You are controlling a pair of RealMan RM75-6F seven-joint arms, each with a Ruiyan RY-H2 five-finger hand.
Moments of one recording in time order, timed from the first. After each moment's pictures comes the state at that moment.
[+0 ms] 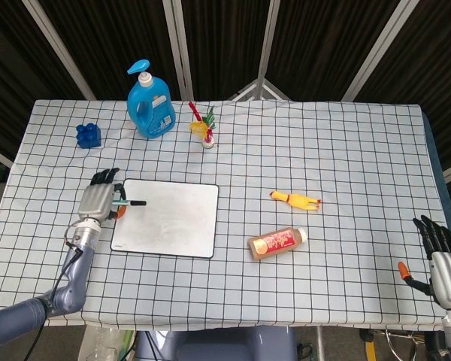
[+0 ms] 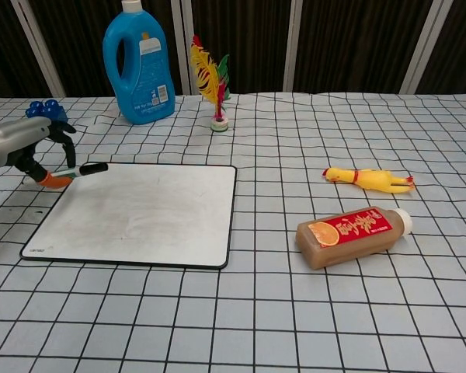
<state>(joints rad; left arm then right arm) -0.61 -1.62 -0.29 -1.26 0.94 0.97 0.33 0.05 -1.07 0.07 -1.65 -1.45 1.45 0.16</state>
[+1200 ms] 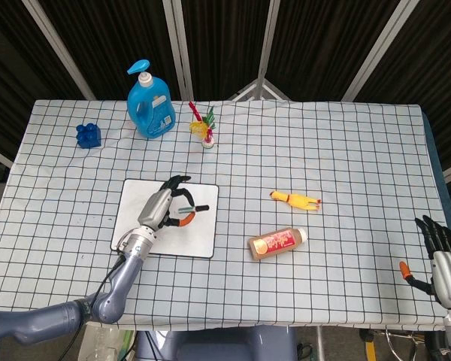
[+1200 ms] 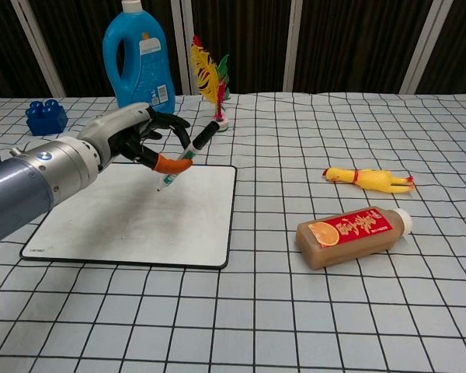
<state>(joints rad) -0.69 -1.78 -0.35 -1.40 1.06 0.95 -0.05 0.05 -1.07 0.07 -1.64 -1.43 1.43 0.17</state>
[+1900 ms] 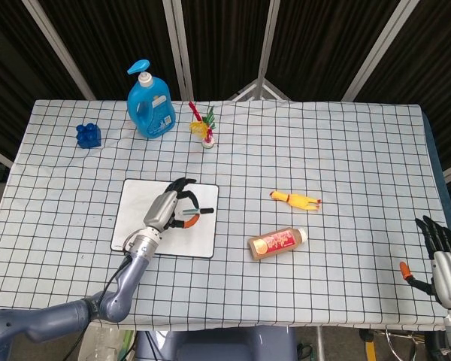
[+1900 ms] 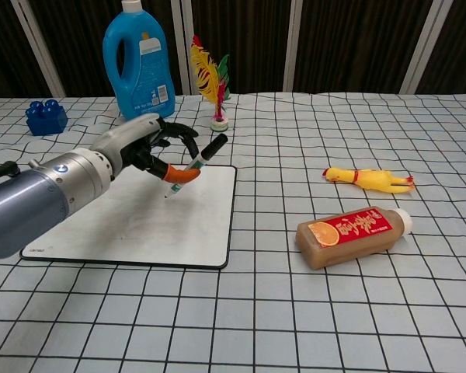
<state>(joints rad) -0.71 -1.83 -0.33 -1.31 1.09 0.94 -0.10 0.05 -1.07 0.07 -1.64 -1.43 1.43 0.18</state>
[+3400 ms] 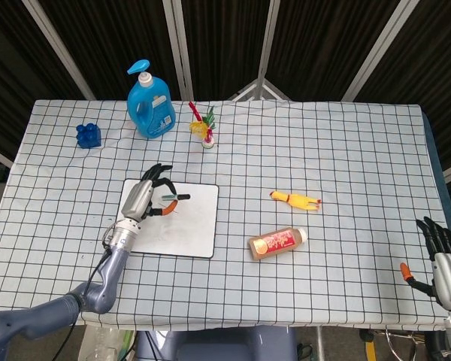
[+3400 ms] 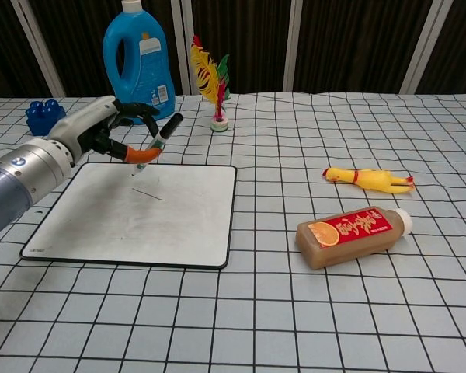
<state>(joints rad) -0.68 -1.82 -0.30 -1.11 1.26 1.03 -0.37 0.04 -1.07 0.07 -1.64 -1.44 1.44 0.18</state>
